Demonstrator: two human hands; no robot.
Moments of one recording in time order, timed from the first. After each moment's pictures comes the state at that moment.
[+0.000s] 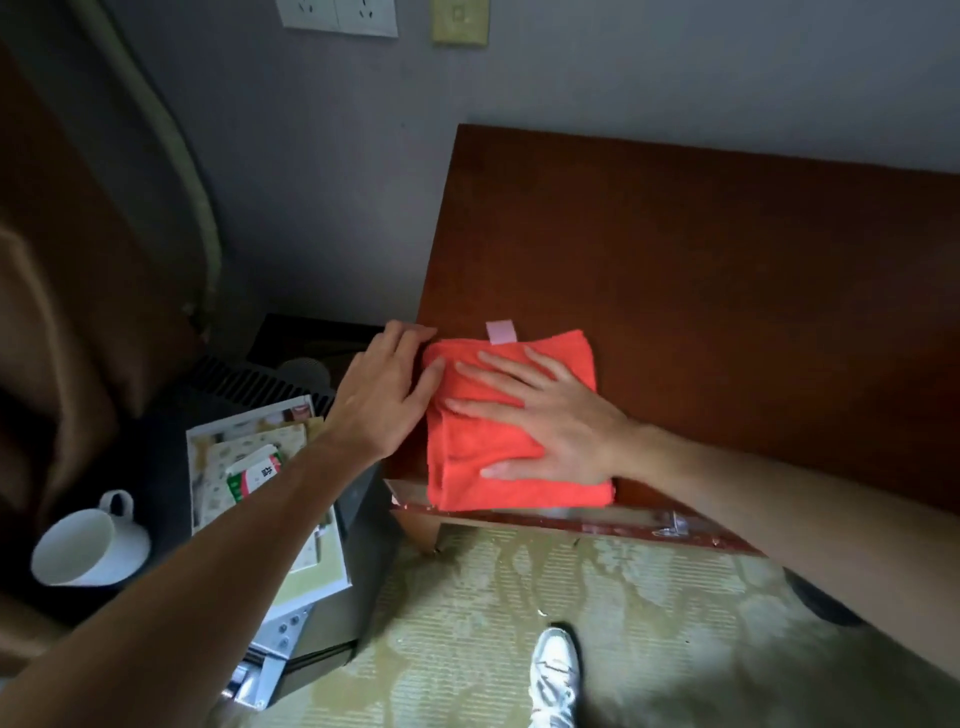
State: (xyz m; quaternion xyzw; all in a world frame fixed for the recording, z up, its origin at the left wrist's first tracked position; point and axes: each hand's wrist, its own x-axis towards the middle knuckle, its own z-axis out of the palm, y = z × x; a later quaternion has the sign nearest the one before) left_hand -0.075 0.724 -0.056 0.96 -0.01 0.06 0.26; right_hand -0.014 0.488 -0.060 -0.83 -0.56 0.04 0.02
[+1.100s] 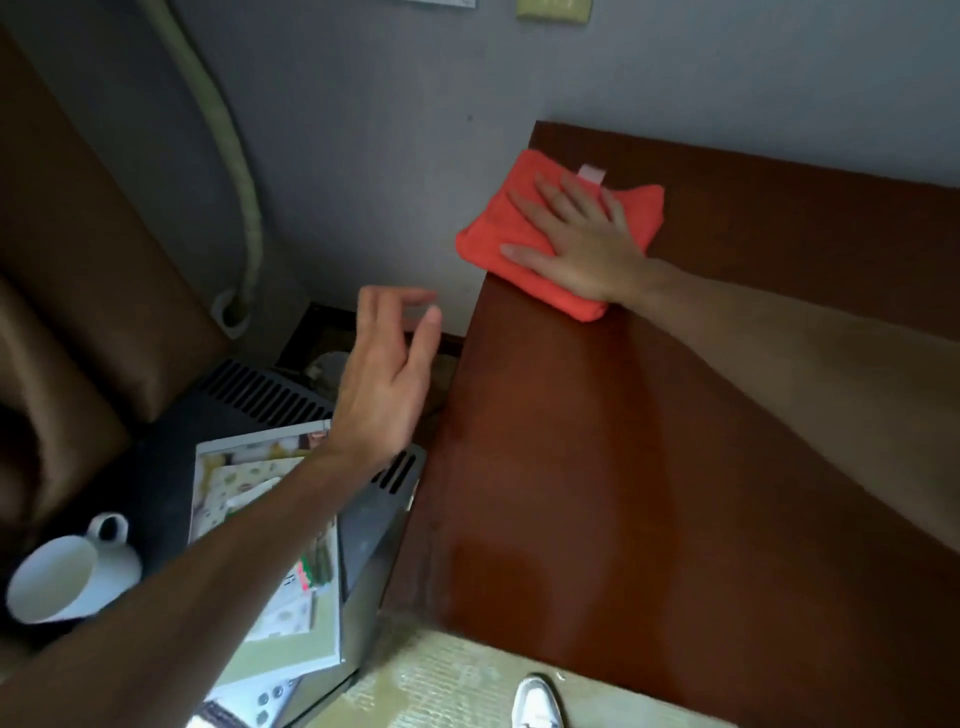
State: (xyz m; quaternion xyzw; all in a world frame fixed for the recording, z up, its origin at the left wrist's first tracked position) left_hand 0.001 0.749 -0.056 0.86 0.14 0.20 0.45; right_hand 0.238 0.603 -0.060 -0.93 -0.36 0.04 0.05
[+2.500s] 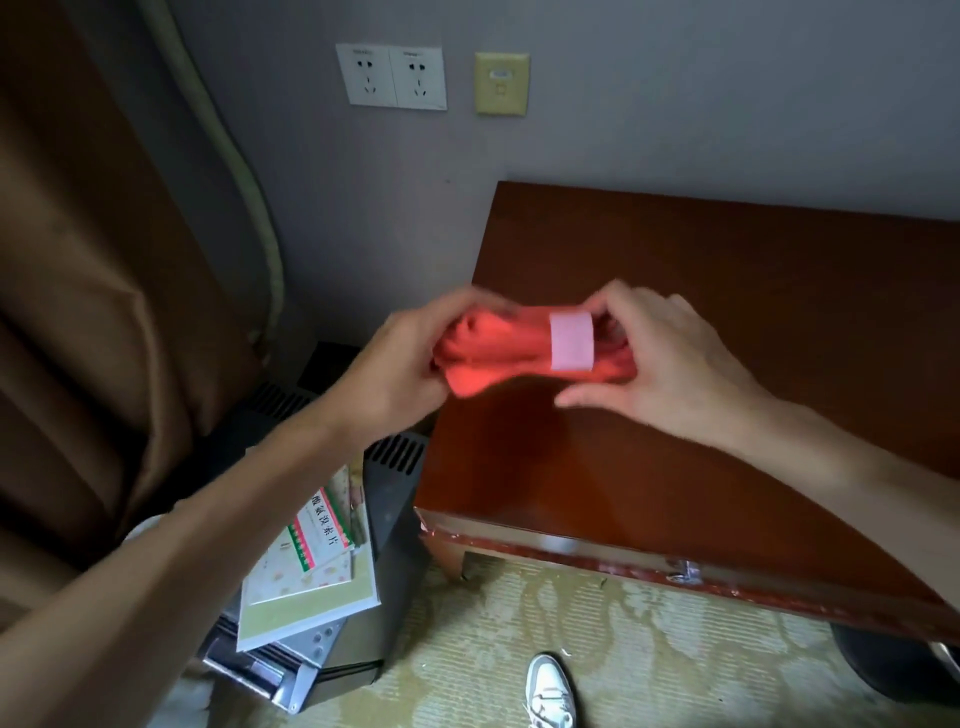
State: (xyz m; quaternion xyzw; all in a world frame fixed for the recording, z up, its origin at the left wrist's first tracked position) left_hand -0.076 0.721 0.073 0.89 -0.14 0.08 0.44; right_hand -0.004 0.467 0.089 -0.92 -0.33 0.01 0.20
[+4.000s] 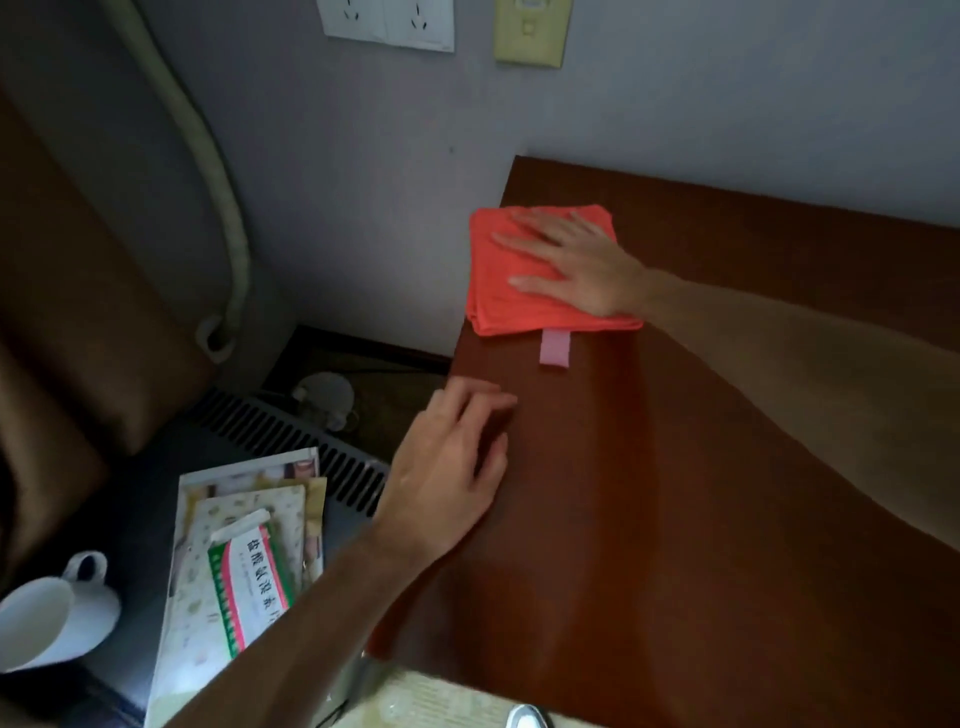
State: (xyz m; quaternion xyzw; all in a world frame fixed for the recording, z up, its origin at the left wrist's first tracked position) left_hand -0.013 0.699 -0.063 0.95 0.01 0.09 0.30; right_hand 0.276 0.578 -0.055 -0.87 -0.48 0.05 0.05
